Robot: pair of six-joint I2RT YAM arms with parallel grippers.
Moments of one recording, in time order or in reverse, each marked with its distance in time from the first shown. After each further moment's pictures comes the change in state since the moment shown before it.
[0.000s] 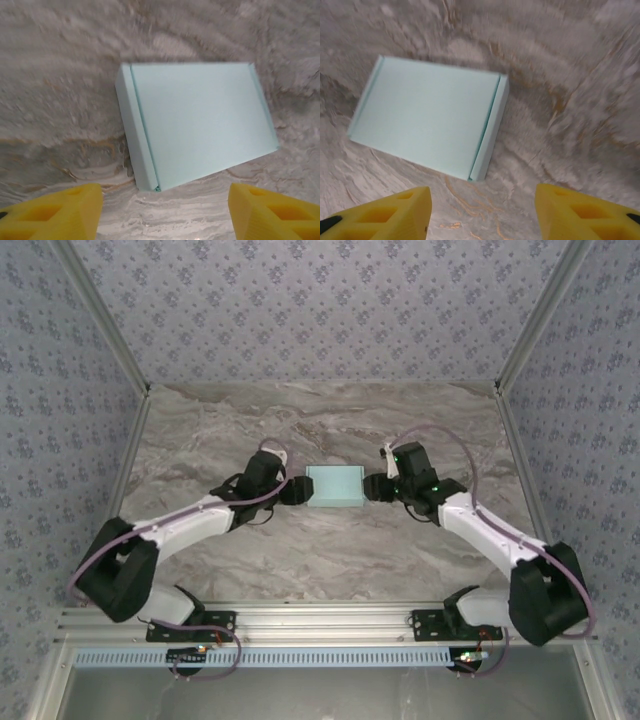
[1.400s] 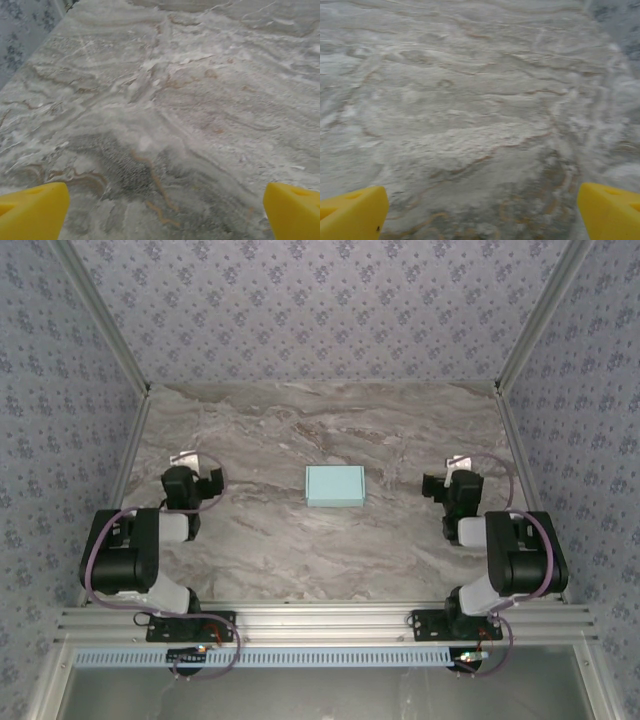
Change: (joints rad) left arm 0.669 0.149 -0.377 0.743 -0.140 0.505; right arm -0.486 0.270 -0.465 1.021 0.166 -0.292
